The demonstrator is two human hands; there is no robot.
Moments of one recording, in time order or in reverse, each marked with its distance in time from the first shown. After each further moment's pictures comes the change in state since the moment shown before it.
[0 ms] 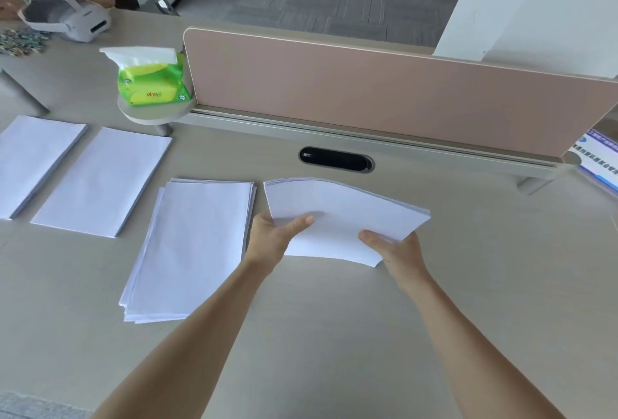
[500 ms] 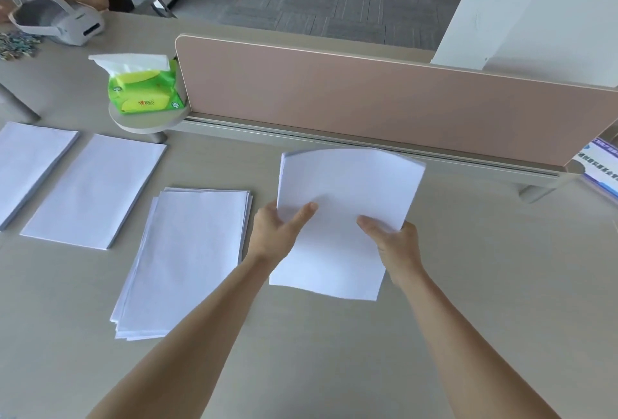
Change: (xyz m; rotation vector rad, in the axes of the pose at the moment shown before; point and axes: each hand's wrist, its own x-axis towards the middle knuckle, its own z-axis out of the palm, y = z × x) left_hand 0.039 0.000 0.007 0.240 0.053 0.007; right_hand 0.037 -0.007 0.010 -0.018 0.126 0.037
